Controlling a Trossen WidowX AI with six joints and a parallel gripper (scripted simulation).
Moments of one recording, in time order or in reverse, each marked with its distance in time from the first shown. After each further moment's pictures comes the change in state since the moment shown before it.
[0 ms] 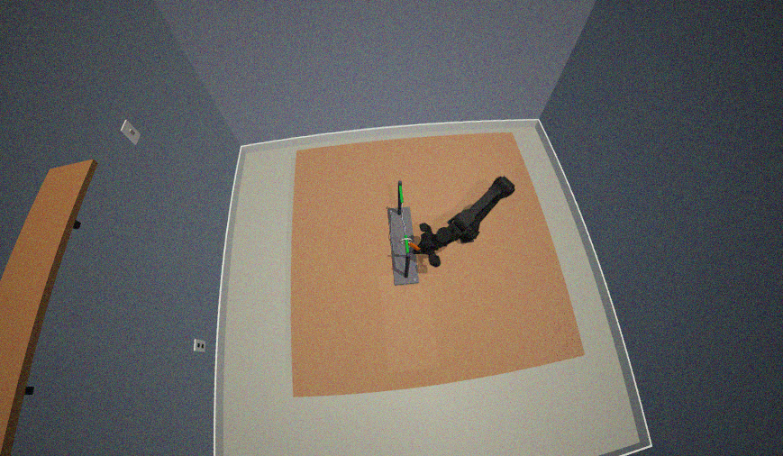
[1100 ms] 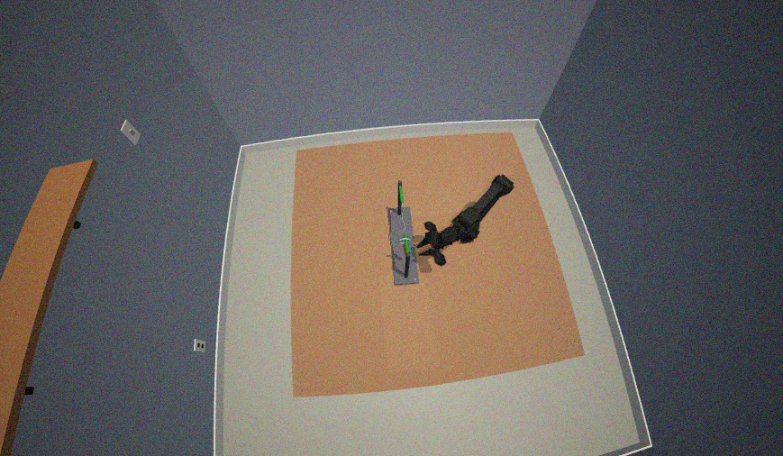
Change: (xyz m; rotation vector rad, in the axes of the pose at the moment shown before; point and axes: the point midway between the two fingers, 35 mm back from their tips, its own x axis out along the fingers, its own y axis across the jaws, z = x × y) arm -0.022 0.001 -0.006 -0.008 0.022 -0.005
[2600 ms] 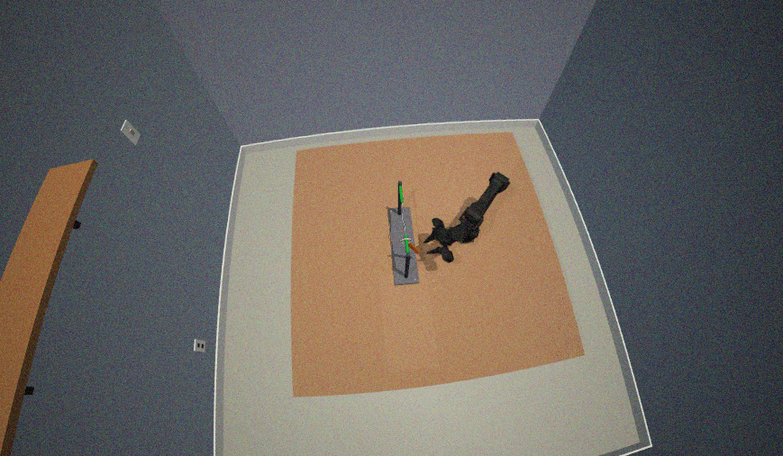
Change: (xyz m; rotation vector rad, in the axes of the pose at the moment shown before) arm -0.035 -0.002 -0.004 -0.003 0.011 -0.009
